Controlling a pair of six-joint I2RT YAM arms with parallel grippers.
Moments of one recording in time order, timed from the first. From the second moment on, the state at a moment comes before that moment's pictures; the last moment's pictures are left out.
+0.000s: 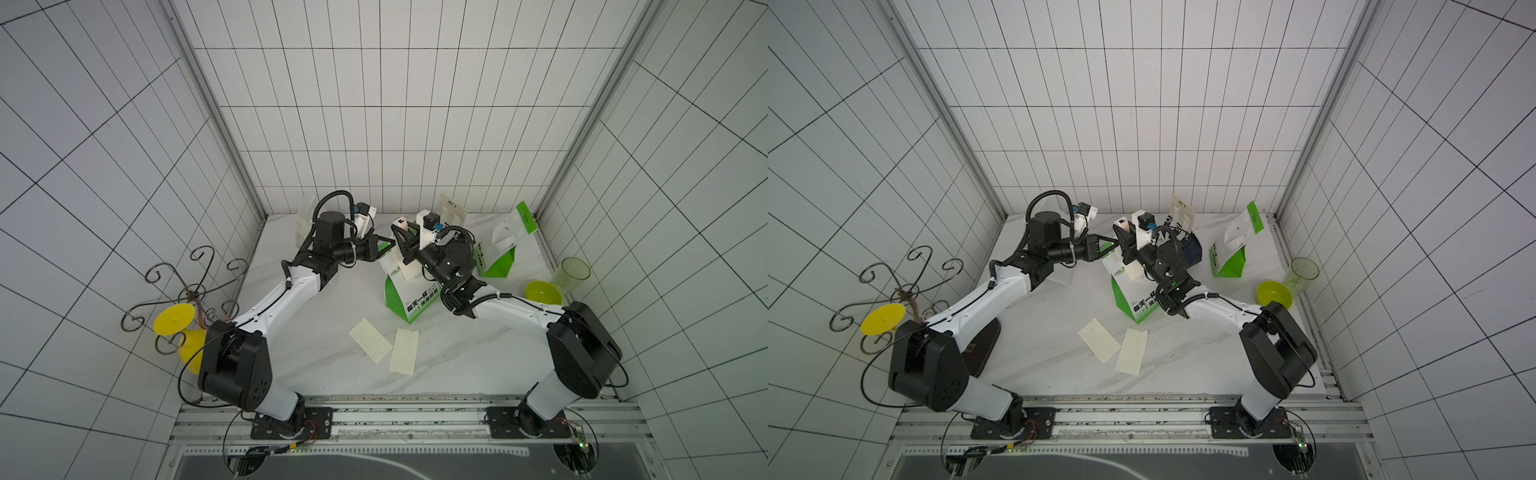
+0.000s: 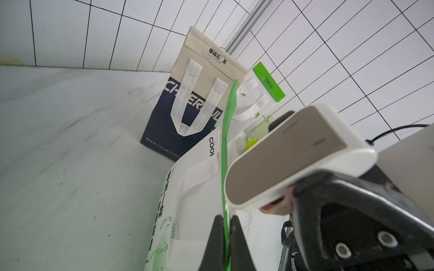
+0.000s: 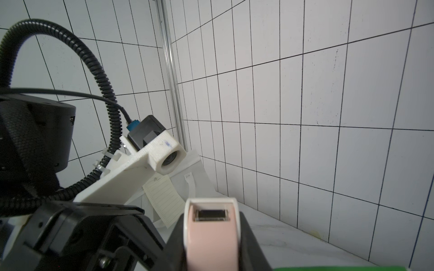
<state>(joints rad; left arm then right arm) -0.34 1.51 1.18 -0.05 0.76 -0.47 0.71 1.64 1.03 0.85 0.00 0.11</state>
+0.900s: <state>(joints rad) -0.35 1.51 1.17 -0.05 0.76 -0.47 0.72 1.65 1.03 0.84 0.02 0.11</state>
